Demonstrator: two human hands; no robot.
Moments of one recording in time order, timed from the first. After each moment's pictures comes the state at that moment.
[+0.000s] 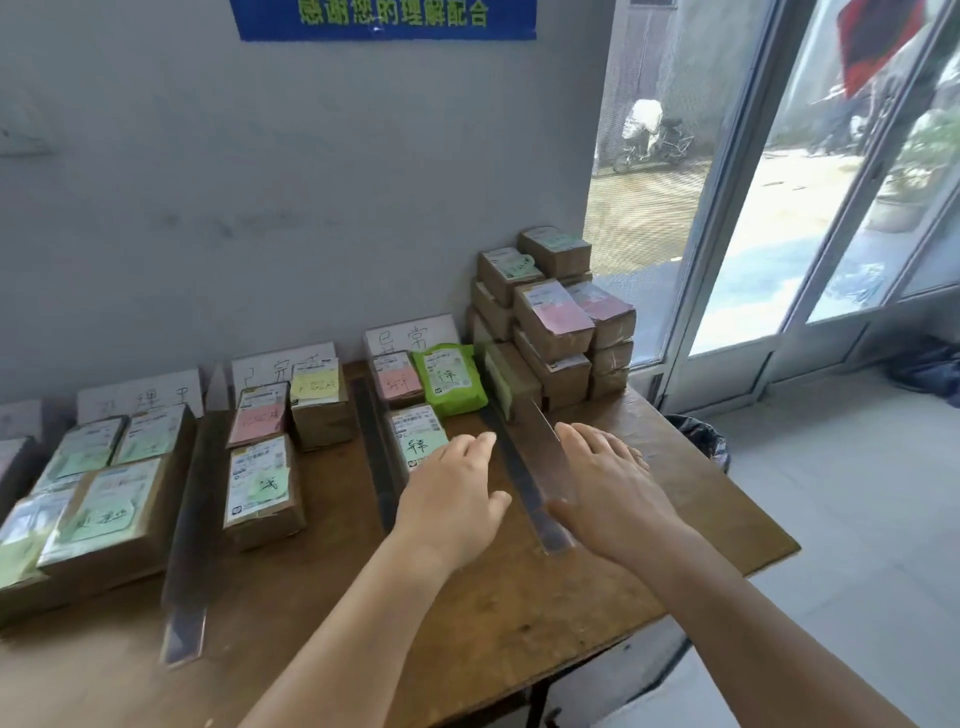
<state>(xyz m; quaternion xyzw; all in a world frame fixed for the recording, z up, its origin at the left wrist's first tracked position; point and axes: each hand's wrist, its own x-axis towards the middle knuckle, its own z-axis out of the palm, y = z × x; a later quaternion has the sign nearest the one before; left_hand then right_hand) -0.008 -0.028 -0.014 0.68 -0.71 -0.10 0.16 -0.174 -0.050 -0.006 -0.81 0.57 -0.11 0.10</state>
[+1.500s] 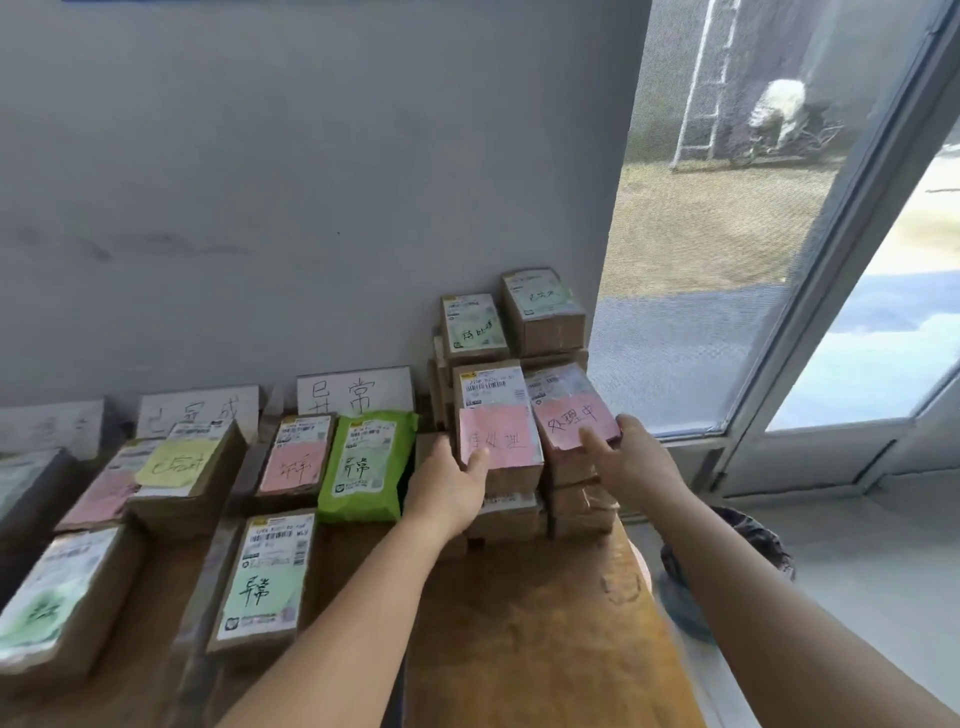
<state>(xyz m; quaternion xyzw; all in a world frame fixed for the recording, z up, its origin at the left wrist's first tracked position) -0.105 -0.340 -0.046 0.81 -0.40 -0.29 0.32 -0.277 -0.436 -0.045 -0.68 0.63 -0.18 0.32</state>
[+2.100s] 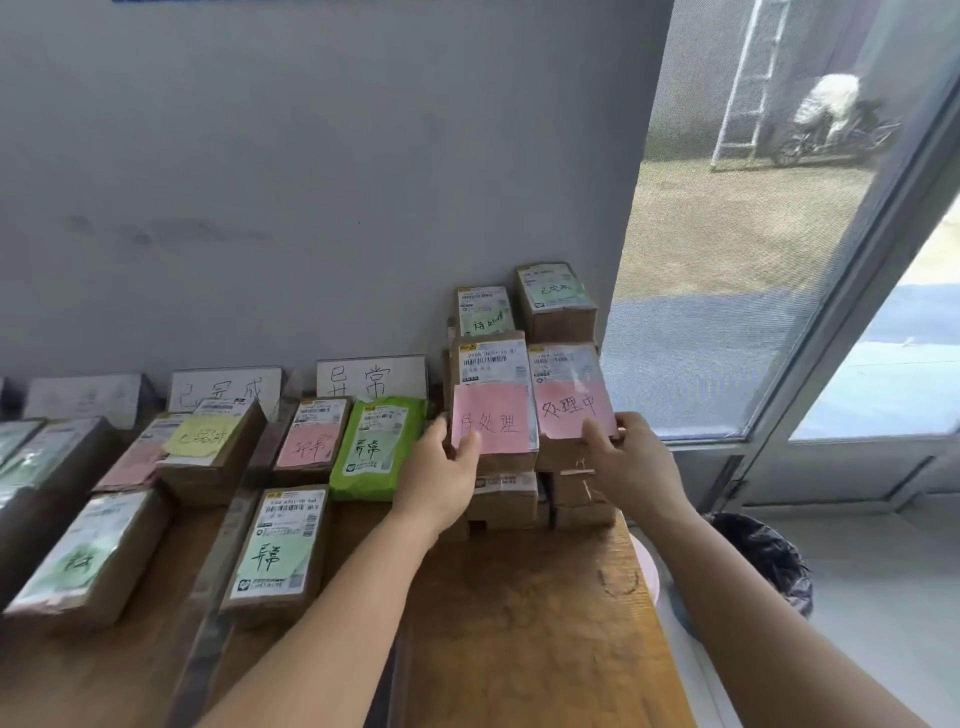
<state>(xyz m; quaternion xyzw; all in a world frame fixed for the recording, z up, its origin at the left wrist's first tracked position) -0.114 -0.317 -0.037 0.78 -0.38 -0.26 0.41 -0.280 -0.413 -0.038 -0.68 0.59 -0.27 0.34</state>
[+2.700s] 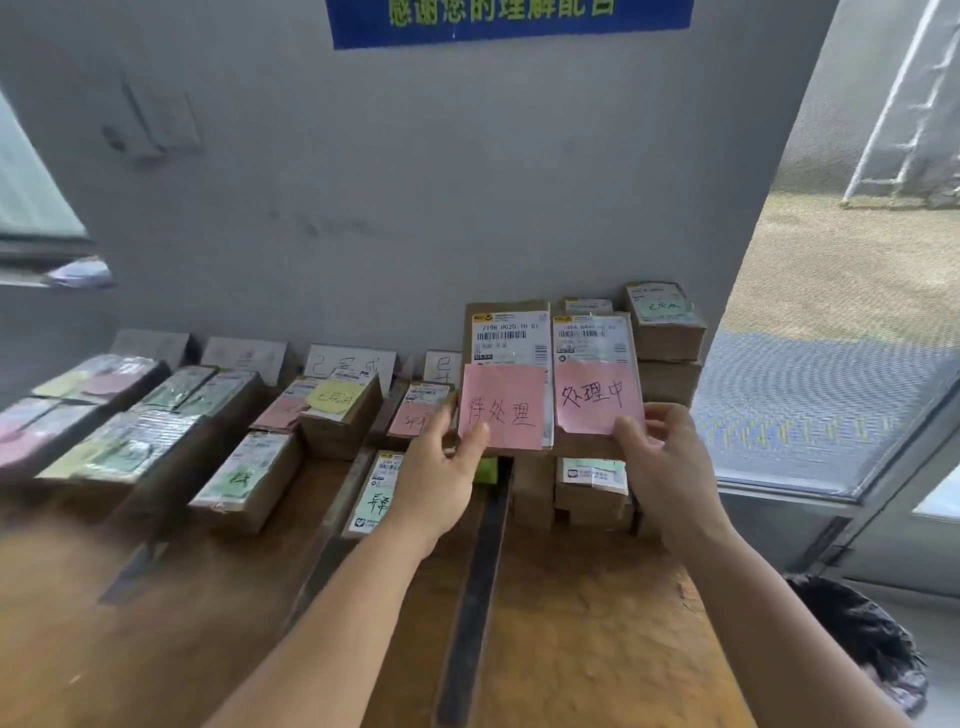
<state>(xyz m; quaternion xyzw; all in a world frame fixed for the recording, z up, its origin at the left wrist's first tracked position) -0.089 -0.211 0.002 0.76 -0.33 -0.21 0.52 -0.237 -0.338 0.000 -0.66 0.45 -0.38 0.45</state>
